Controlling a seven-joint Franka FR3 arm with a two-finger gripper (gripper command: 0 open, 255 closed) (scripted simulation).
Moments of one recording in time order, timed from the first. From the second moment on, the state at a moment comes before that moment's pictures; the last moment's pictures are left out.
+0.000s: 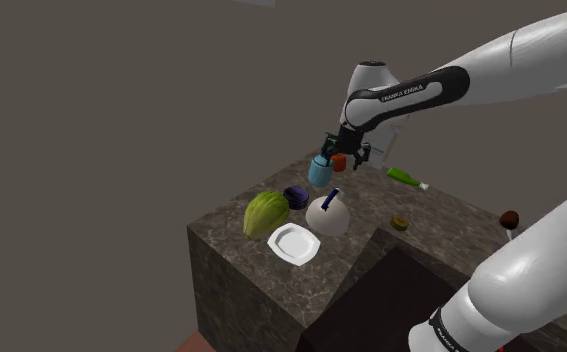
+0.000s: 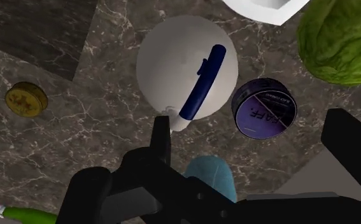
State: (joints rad) arm -0.18 -0.12 -0.02 -2.29 -0.12 2.24 0.70
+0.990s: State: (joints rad) arm -0.26 0.35 -0.11 -2.08 -0.08 2.44 1.04
